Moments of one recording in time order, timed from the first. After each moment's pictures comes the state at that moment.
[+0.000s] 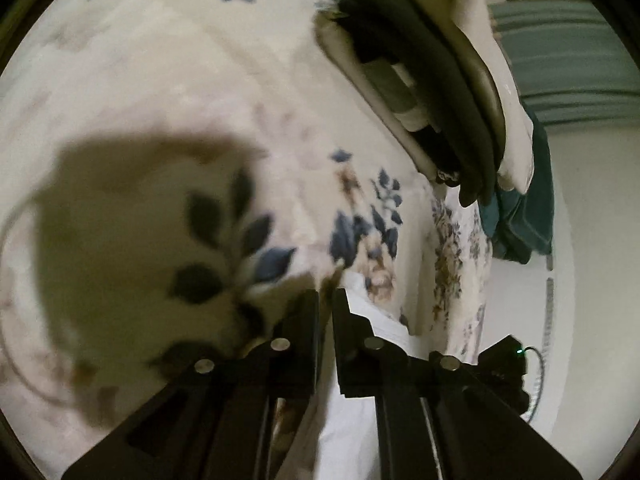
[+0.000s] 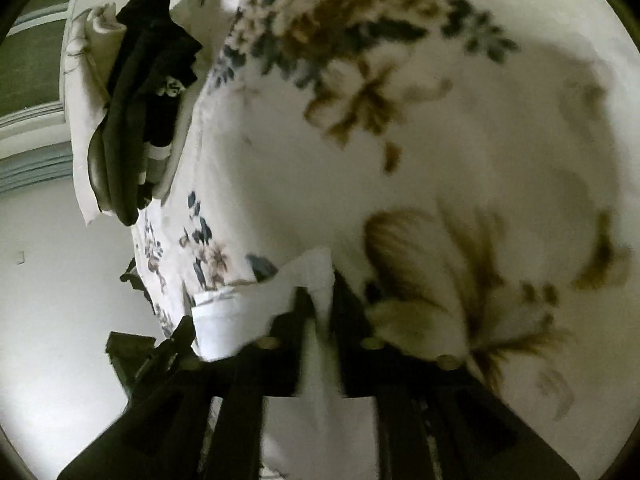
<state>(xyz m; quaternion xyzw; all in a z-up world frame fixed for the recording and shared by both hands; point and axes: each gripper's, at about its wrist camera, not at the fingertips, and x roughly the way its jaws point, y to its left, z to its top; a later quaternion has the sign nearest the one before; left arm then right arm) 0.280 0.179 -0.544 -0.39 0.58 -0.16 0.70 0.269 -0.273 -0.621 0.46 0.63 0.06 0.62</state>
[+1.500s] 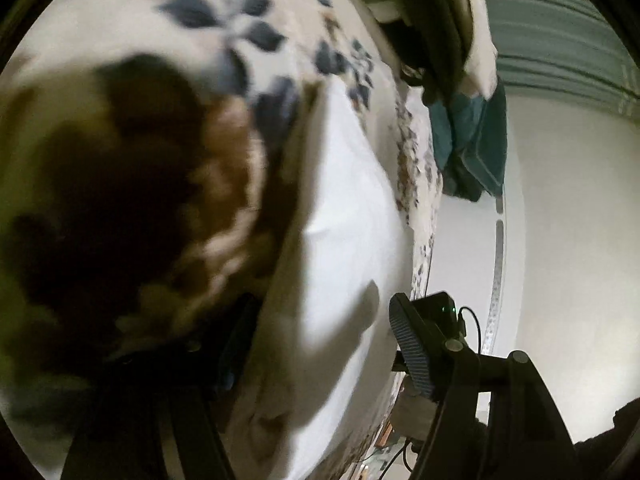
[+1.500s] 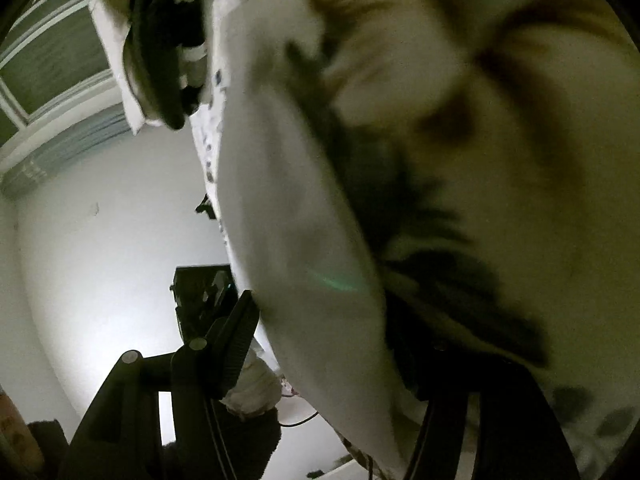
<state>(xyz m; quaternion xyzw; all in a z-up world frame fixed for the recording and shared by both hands) 0.220 0.124 -0.574 -0.42 0.61 -0.28 0.61 0.180 -0.233 -0.674 0.55 0.61 0.24 0.52</state>
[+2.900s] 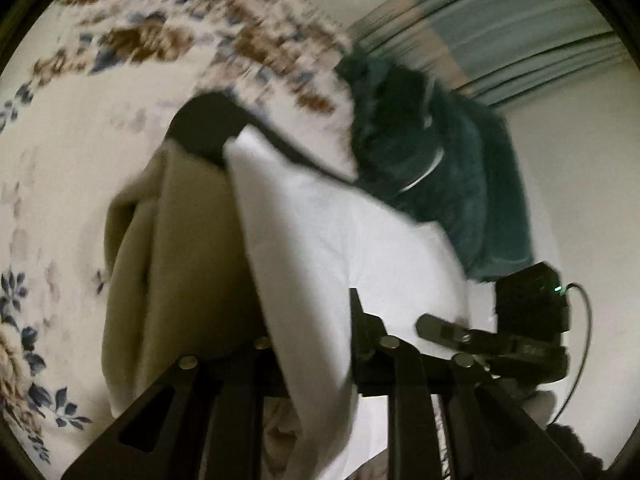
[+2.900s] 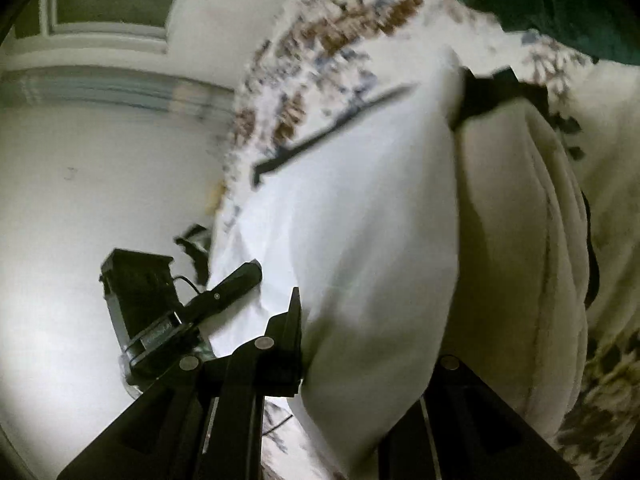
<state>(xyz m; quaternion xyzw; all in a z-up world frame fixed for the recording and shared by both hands) 0.586 0.102 -0.420 -0.27 0.55 -0.24 0.75 0.606 -0.185 -0.478 0.36 0.58 0.24 0.69</state>
